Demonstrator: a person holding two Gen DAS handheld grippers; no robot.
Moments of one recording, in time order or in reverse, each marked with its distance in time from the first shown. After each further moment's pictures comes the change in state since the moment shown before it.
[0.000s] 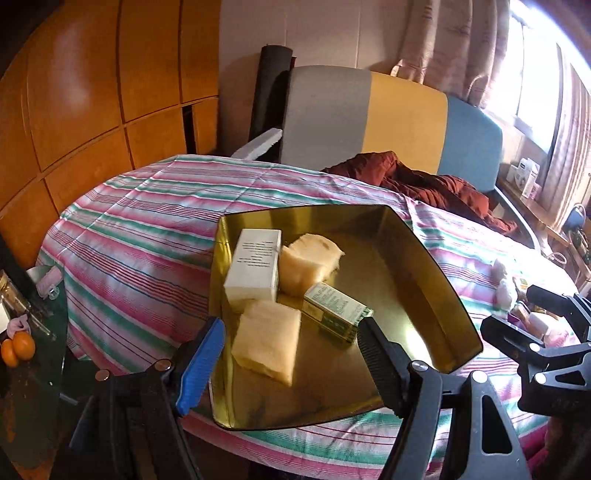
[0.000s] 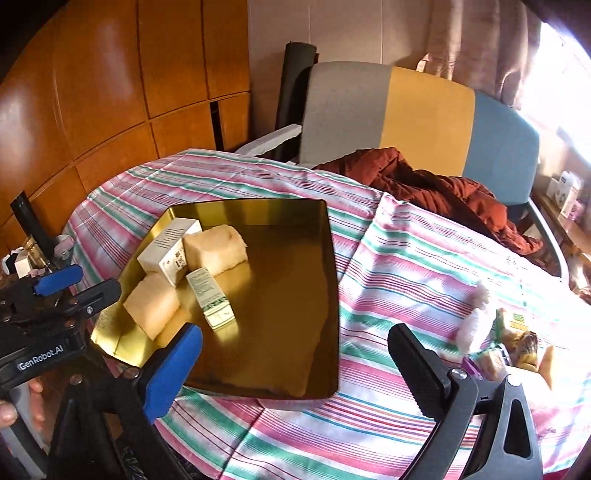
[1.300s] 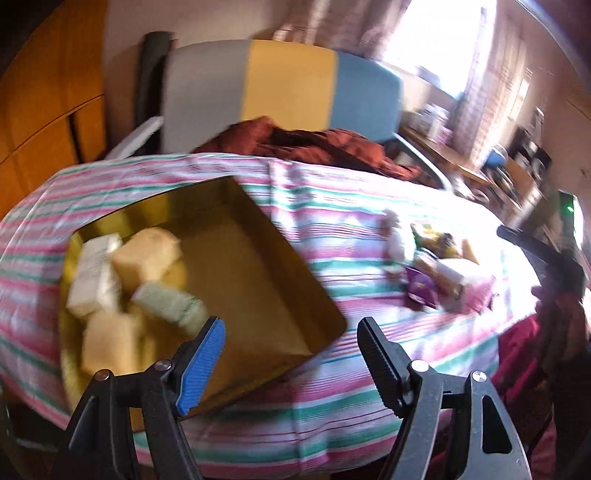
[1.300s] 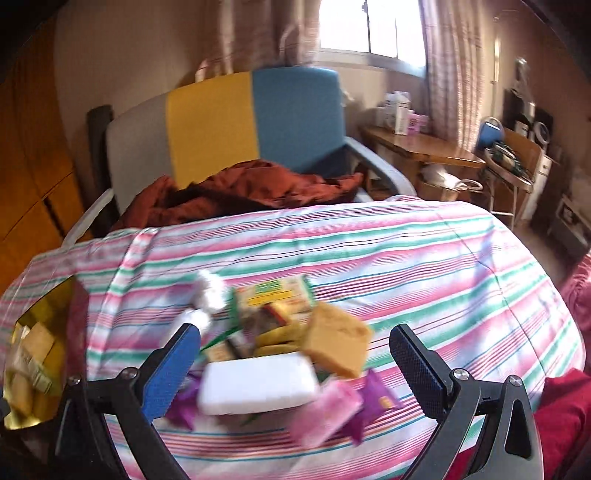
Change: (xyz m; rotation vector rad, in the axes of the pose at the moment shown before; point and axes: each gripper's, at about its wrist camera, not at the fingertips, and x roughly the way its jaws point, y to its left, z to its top) left arm 0.007 -0.124 0.001 0.247 0.126 -0.355; right arm -0.074 -0.281 -0.071 0.484 -0.077 -0.430
